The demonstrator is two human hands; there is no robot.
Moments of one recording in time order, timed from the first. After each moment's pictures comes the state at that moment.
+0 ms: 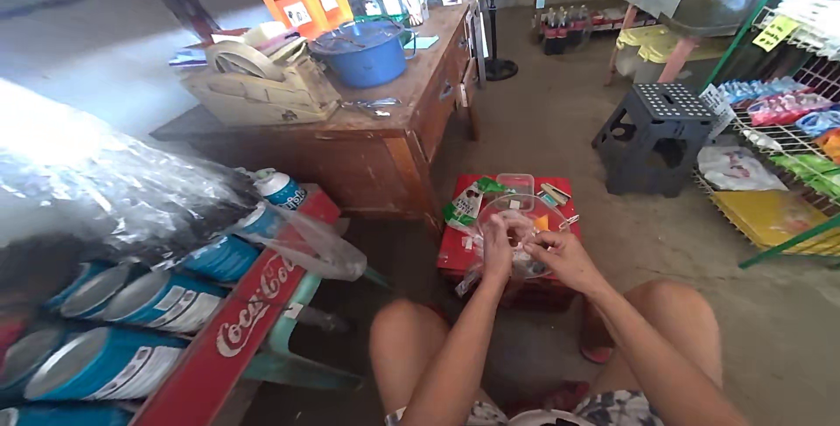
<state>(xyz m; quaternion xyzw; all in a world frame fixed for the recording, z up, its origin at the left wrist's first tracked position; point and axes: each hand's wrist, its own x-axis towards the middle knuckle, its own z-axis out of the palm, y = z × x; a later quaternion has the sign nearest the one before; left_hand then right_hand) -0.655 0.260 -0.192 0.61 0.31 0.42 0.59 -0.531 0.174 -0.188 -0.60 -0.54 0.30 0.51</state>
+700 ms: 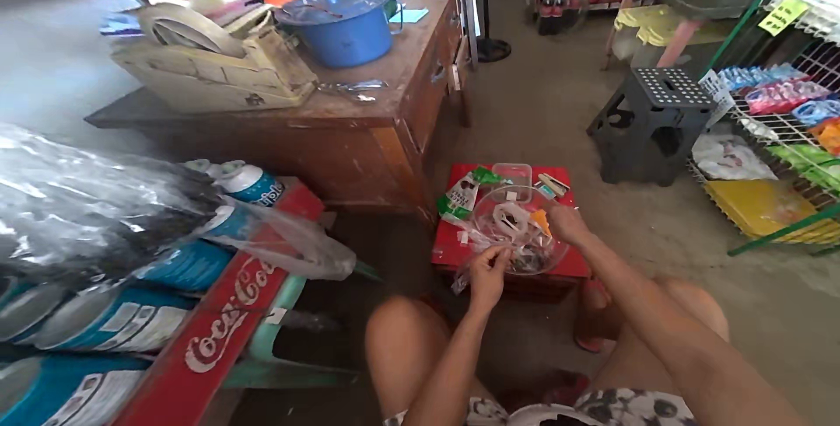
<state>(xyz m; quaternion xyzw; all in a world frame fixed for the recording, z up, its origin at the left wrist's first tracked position) -0.690 0.257 -0.257 0.64 0.36 0.40 0.55 -0.447 0.262 -0.258 -0.79 -0.56 0.22 0.09</state>
